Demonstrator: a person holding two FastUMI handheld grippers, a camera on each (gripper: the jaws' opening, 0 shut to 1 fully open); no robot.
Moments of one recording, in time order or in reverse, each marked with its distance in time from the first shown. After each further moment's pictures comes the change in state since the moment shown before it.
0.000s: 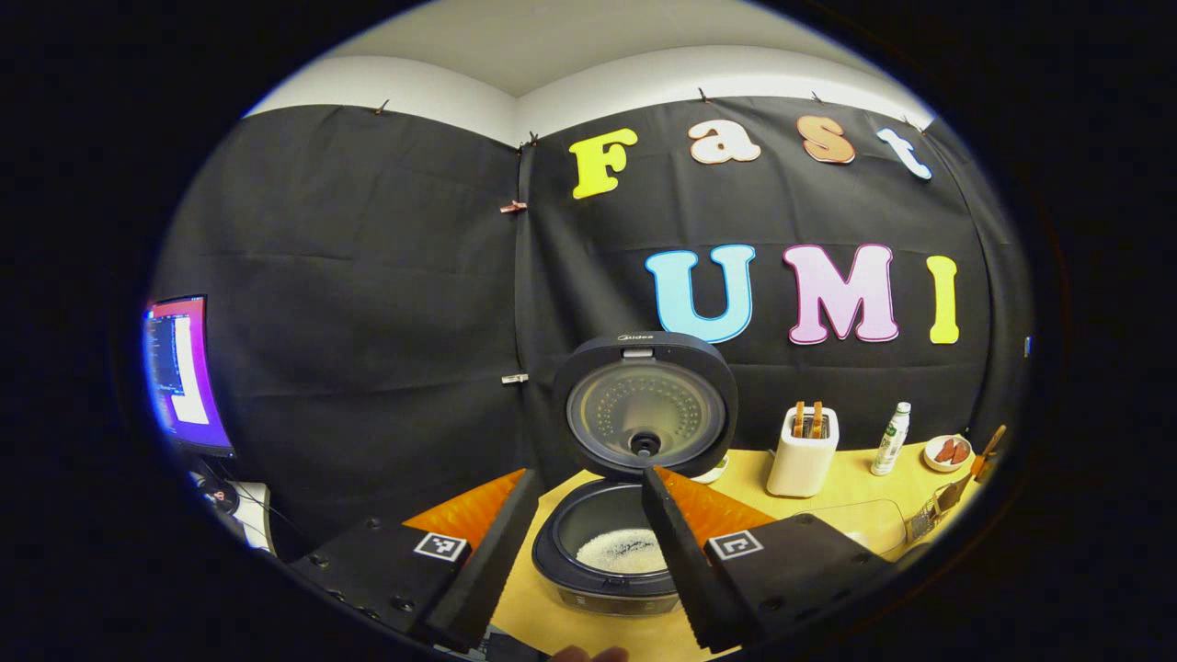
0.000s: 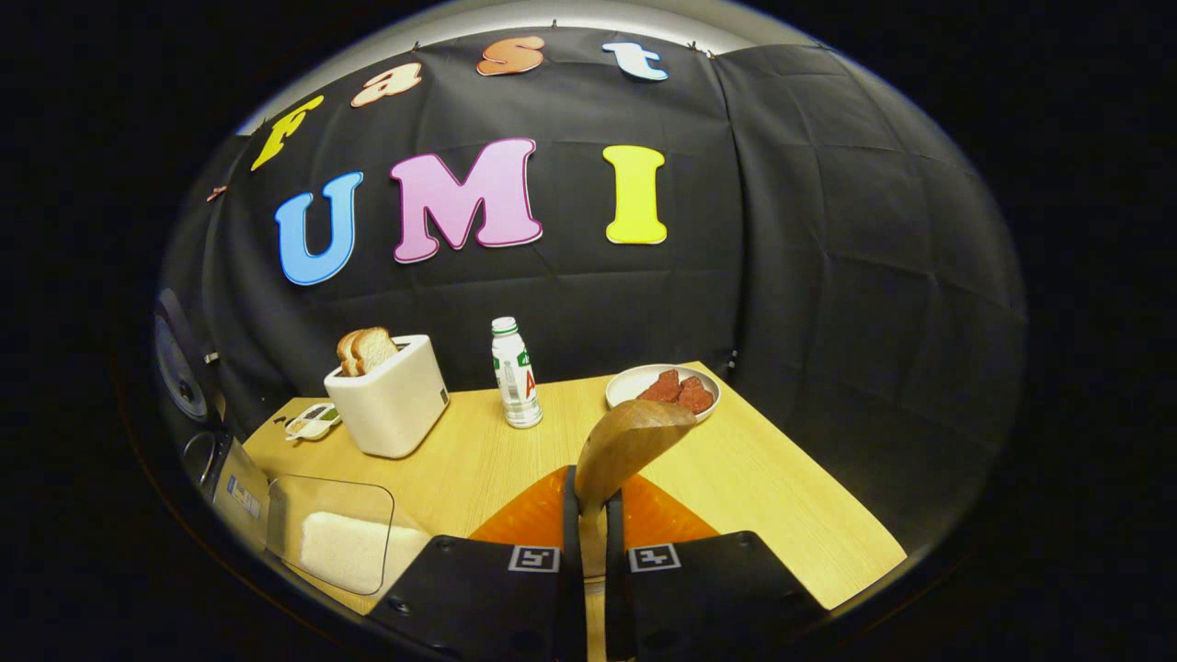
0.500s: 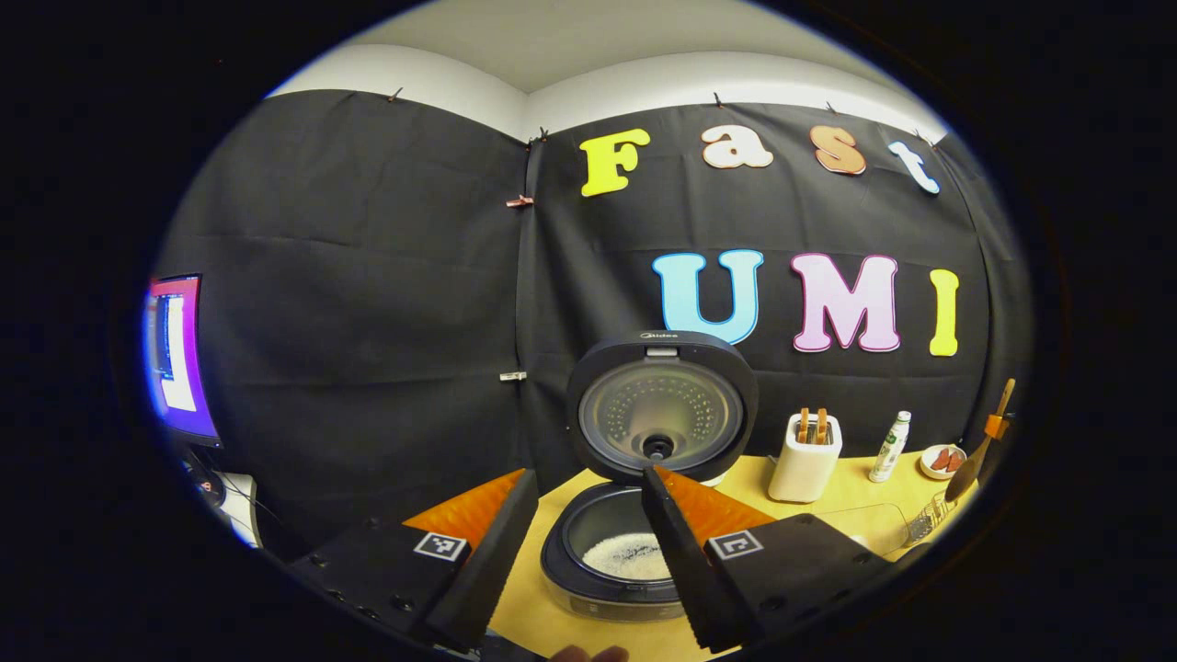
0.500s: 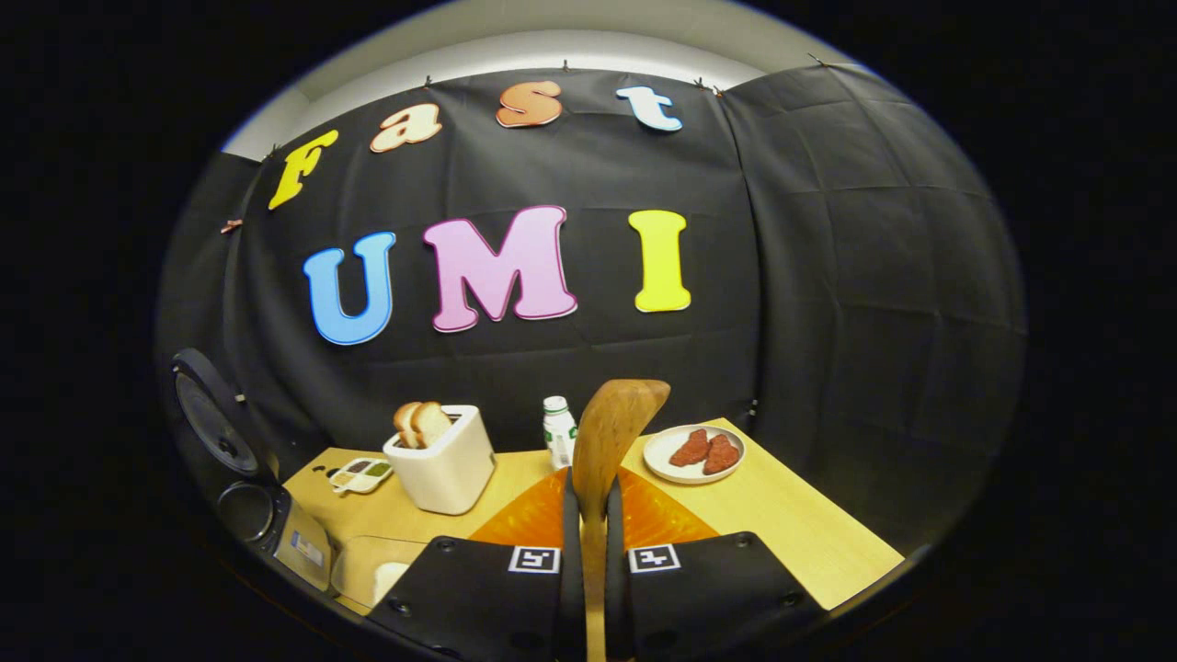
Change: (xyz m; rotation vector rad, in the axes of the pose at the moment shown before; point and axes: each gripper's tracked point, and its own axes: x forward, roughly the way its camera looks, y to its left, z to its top) left arm 0.017 0.027 -0.003 -0.036 -0.018 -0.028; right arm -0.047 0.081 0.079 0.036 -0.144 0.097
